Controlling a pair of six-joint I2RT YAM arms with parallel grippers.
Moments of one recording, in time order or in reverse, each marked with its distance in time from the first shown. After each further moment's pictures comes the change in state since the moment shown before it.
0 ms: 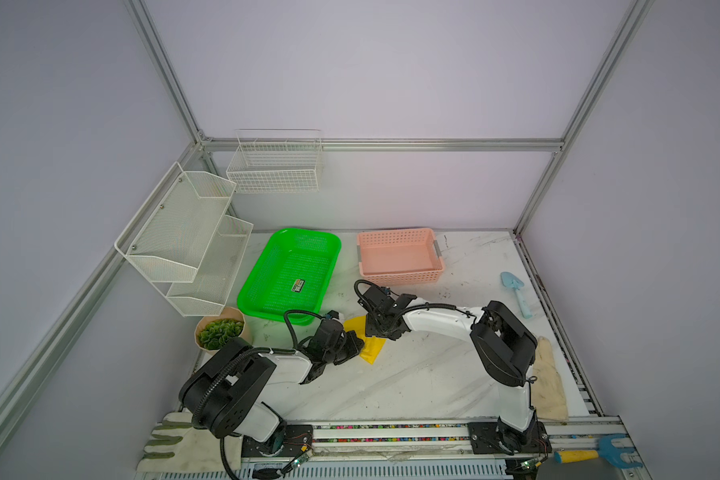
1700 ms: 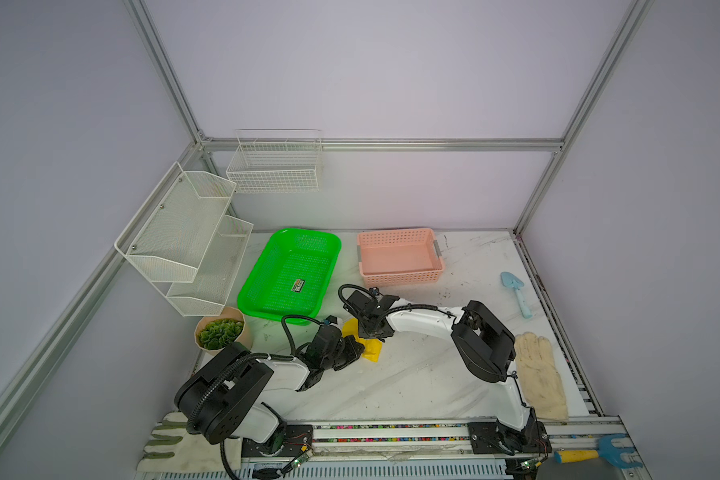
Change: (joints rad) left arm -0.027 -0.034 -0.061 0.059 0.007 -0.076; right arm 0.056 0.135 0.153 -0.101 0.116 -0.025
